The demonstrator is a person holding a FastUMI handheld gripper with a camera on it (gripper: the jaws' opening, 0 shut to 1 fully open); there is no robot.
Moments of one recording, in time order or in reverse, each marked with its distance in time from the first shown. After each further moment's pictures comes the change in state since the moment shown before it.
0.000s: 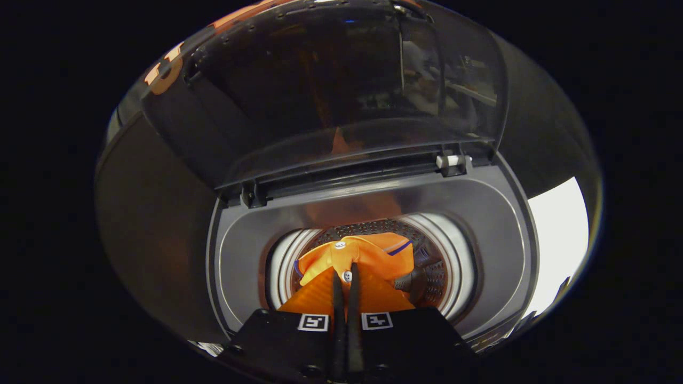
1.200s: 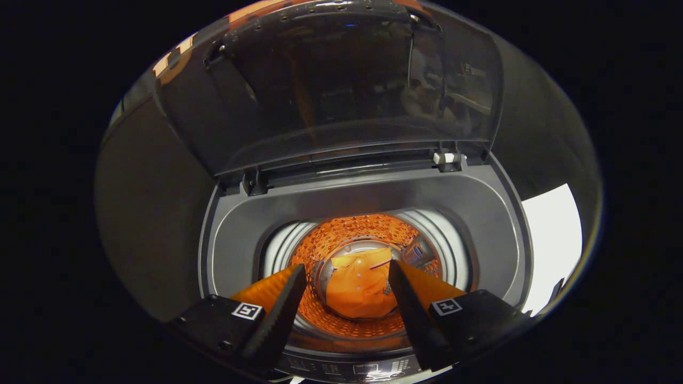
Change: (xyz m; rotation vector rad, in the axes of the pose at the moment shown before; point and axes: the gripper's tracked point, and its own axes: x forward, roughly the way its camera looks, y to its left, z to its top) arm -0.020 0.004 -0.001 -0.034 -0.064 -0.048
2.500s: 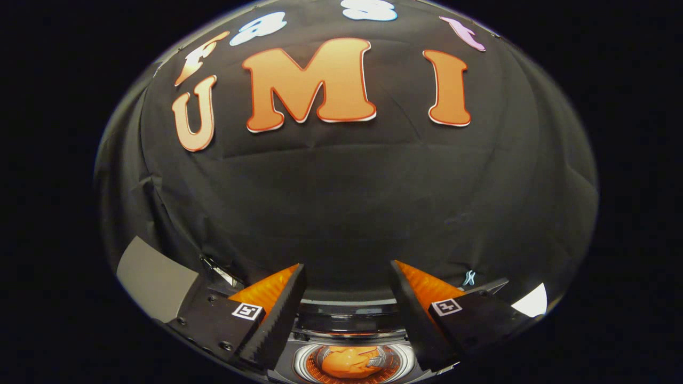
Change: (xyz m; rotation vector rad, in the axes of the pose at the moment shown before) arm -0.102 0.056 0.297 -0.150 -0.407 0.002
